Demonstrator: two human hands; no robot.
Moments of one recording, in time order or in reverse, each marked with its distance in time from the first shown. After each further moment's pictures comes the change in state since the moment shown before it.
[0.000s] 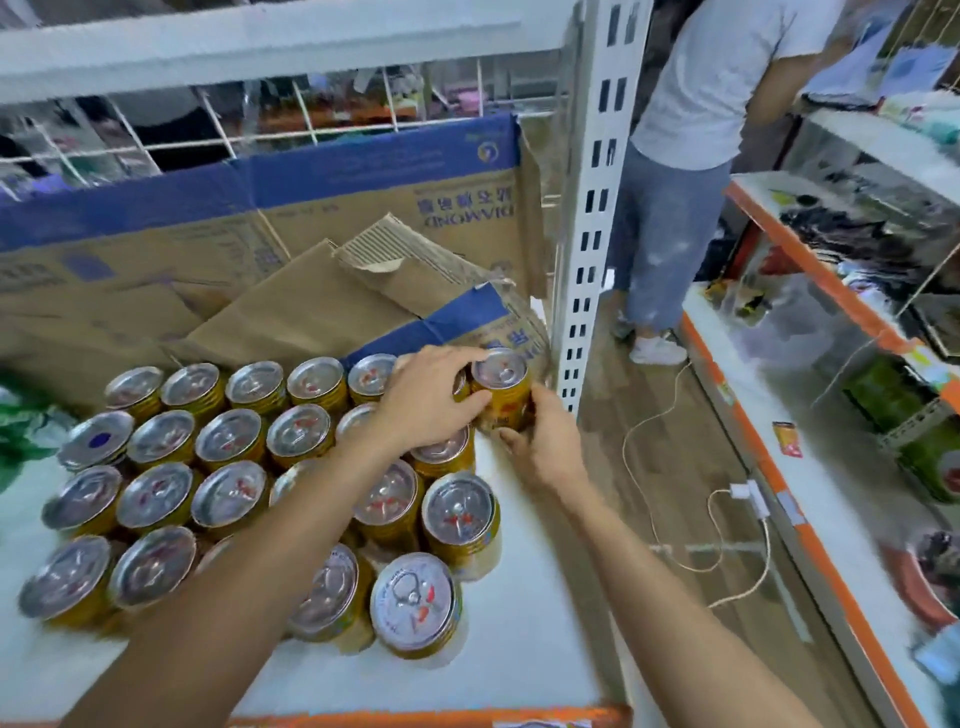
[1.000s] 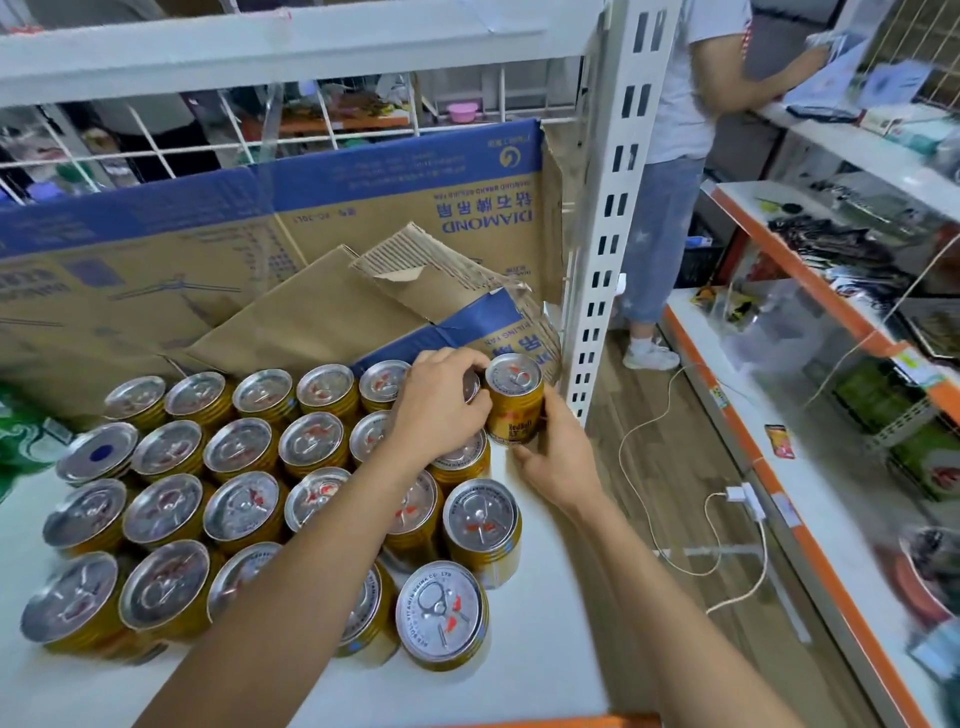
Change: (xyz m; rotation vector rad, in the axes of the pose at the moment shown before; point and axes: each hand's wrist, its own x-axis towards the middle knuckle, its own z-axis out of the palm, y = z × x) left_hand -0.002 -0.008 0.011 -0.141 0.184 -0.041; right_hand -0.004 0.011 0.012 0.058 0.030 -0.081
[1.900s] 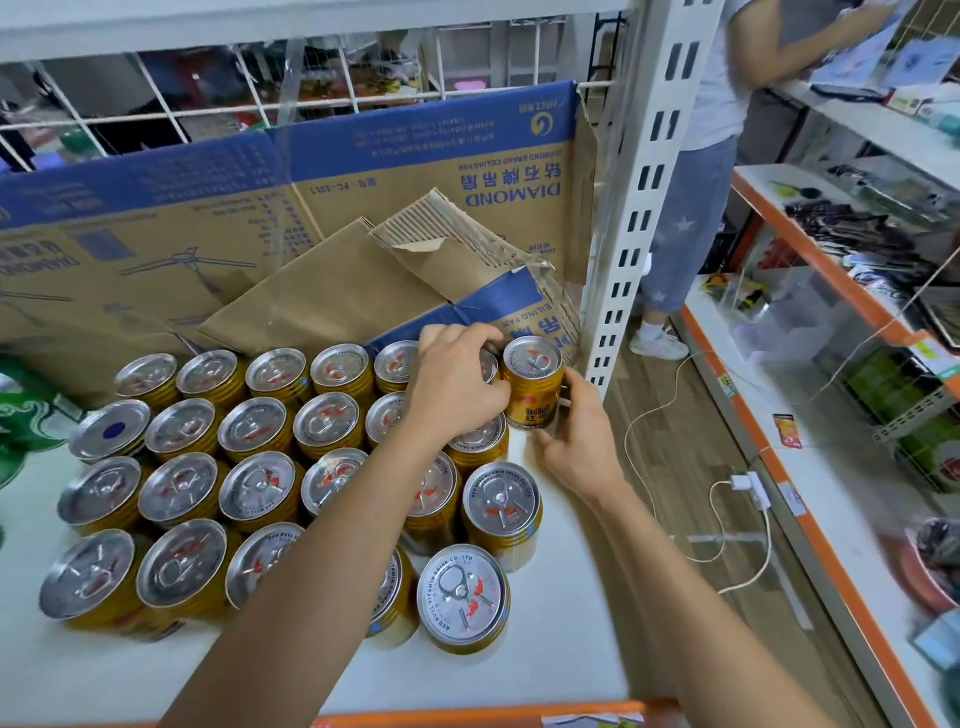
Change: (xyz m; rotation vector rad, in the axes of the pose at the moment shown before) left_hand -0.001 0.004 -0.006 0.042 -0.006 -0.056; right_hand 0.000 0.008 0.006 0.011 0.024 0.007
